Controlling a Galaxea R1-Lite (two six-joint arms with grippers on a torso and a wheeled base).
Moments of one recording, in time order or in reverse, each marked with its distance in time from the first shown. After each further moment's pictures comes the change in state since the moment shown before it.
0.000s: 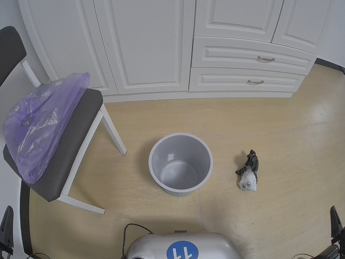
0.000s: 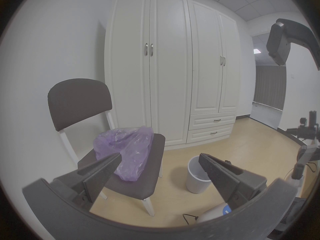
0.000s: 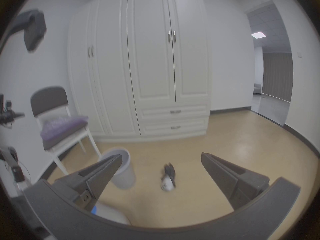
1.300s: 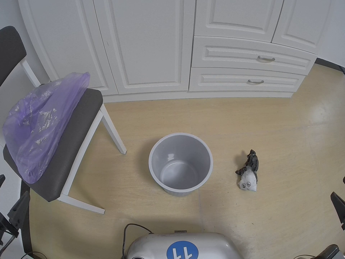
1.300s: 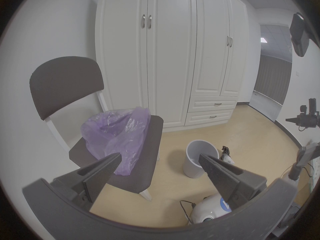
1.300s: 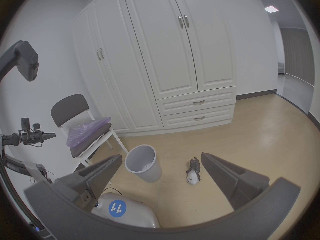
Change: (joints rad) left arm 0.039 0.293 -0.021 -0.054 -0.053 0.002; right arm 0.059 0.339 -0.244 0.058 0.181 0.064
